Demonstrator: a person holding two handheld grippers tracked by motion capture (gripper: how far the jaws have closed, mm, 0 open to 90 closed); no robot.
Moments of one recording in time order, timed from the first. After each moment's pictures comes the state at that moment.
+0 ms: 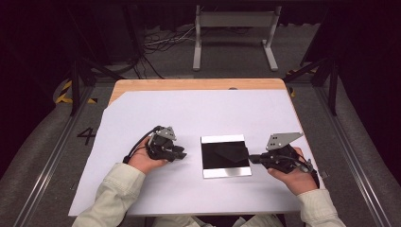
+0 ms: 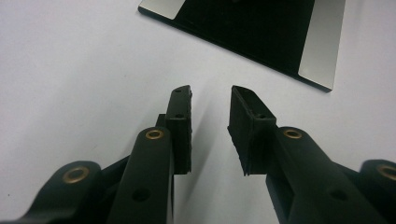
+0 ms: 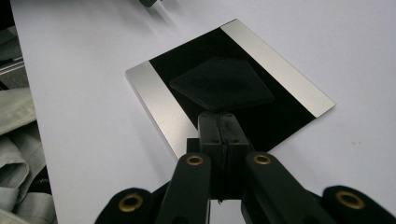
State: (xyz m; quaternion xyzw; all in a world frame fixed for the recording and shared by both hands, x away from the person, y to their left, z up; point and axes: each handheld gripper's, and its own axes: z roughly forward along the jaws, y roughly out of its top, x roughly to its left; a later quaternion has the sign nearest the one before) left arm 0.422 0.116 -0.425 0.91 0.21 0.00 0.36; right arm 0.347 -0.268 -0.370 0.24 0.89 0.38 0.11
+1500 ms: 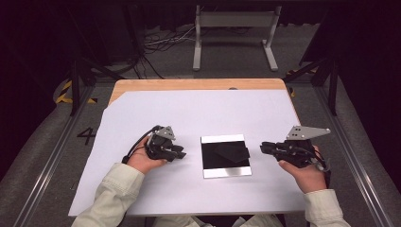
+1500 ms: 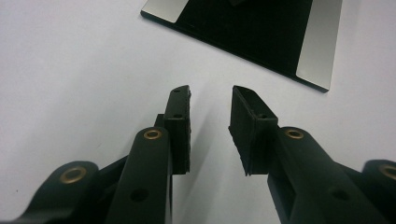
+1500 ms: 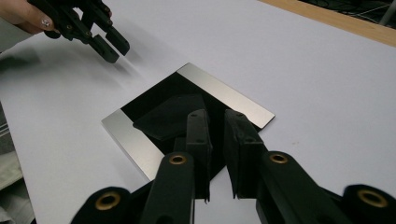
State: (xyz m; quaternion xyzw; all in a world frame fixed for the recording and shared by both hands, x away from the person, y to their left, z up) left arm 0.421 0.119 -0.421 0.91 0.21 0.01 0.37; right arm 0.344 -0.303 -0.350 0.33 0.82 0.45 0.14
